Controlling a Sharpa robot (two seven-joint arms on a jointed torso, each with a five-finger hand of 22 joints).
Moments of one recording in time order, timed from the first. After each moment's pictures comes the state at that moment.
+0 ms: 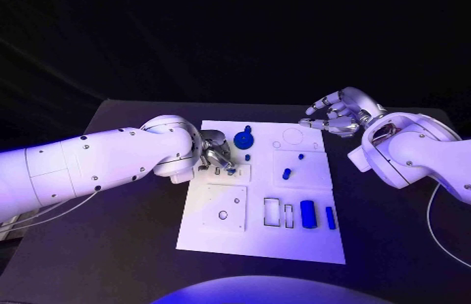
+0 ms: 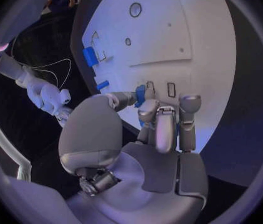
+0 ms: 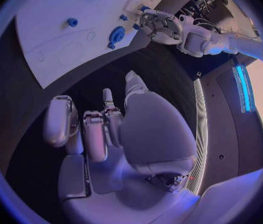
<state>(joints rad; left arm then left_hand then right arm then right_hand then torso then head) 1.25 -0.74 -0.08 1.55 -1.04 0.08 -0.52 1.11 -0.21 0.79 0.24 0.24 0.79 0.06 0.92 0.67 1.29 -0.02 1.24 0.99 1.47 -0.07 1.47 1.31 0.15 1.16 0.03 1.27 0.85 1.35 -0.95 -0.16 1.70 -0.97 -0.57 -0.23 1.38 -0.13 -0.06 0.29 0.27 0.94 0.14 0.17 0.45 1.46 0.05 1.41 1.31 1.47 -0.01 1.53 1.31 0.07 1.37 0.10 1.24 1.31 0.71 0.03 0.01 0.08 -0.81</state>
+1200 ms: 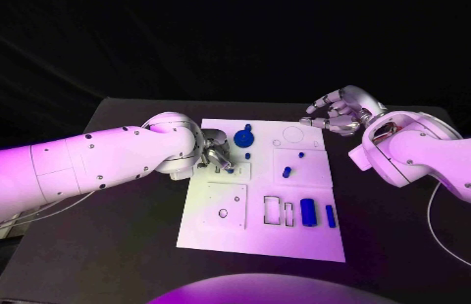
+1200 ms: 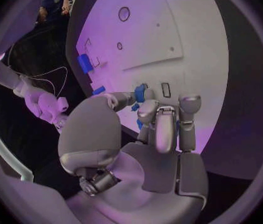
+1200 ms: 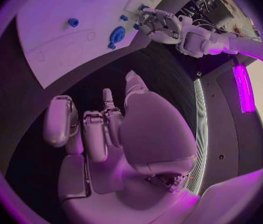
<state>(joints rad) 1.25 -0.73 -0.08 1.53 -1.11 0.13 -0.52 1.09 -0.21 0.79 0.24 0.26 0.80 0.06 0.93 0.67 1.30 -0.03 1.25 1.00 1.47 -0.08 1.47 1.31 0.15 1.17 0.03 1.28 0.86 1.35 -0.95 -0.16 1.70 -0.98 -0.57 -0.23 1.38 -0.13 -0.06 0.29 0.27 0.94 0.14 0.17 0.45 1.46 0.05 1.41 1.31 1.47 -0.01 1.53 1.31 0.07 1.37 0.10 1.24 1.31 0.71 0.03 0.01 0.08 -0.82</state>
